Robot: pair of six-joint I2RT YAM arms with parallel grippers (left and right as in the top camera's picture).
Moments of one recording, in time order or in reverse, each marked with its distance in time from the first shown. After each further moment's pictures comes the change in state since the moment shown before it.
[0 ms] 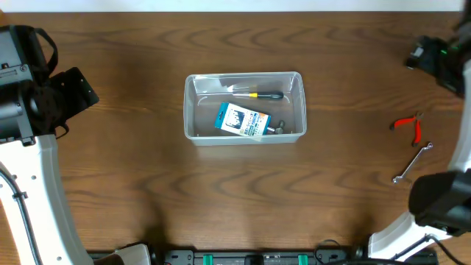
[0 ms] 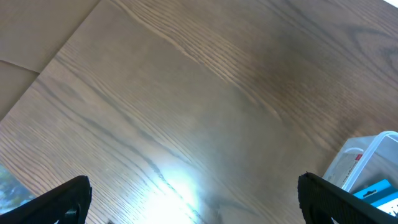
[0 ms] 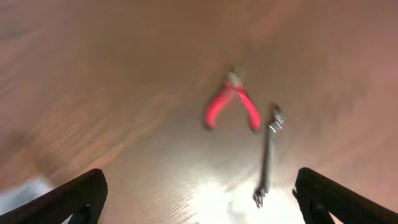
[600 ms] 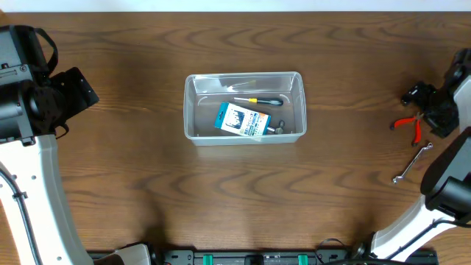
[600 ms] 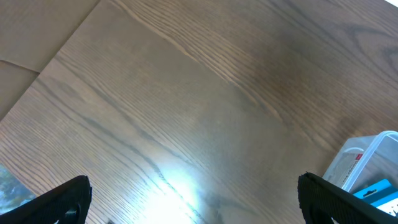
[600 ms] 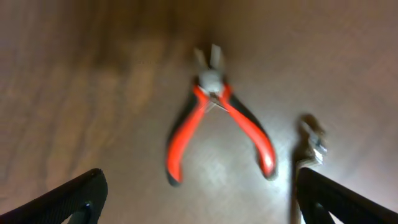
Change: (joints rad) left arm 0.000 0.000 0.000 -0.002 0.000 0.000; right arm -0.107 0.124 -0.436 0.436 -0.082 0.010
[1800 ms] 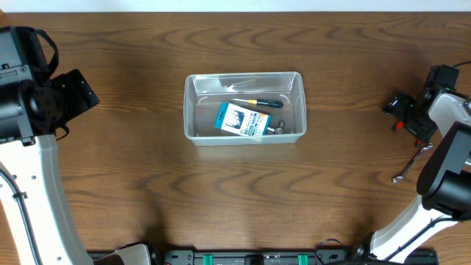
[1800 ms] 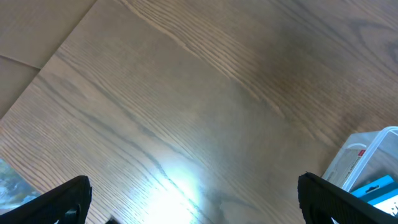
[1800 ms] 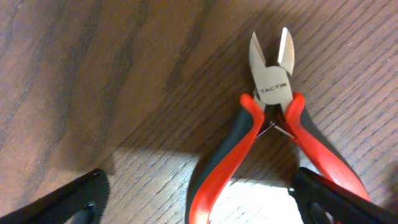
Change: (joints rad) left arm 0.000 0.000 0.000 -0.016 0.000 0.000; right arm 0.038 0.000 -0.269 0.355 0.000 -0.050
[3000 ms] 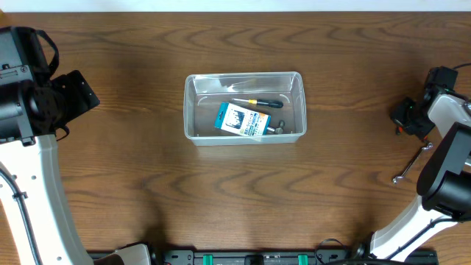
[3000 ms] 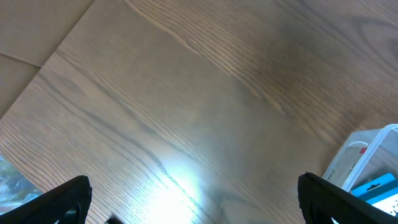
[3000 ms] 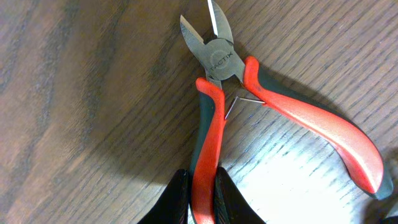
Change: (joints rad) left arm 0.000 0.000 0.000 -0.007 0.000 0.000; right arm 0.006 -0.008 -0.013 -0.023 0.006 0.011
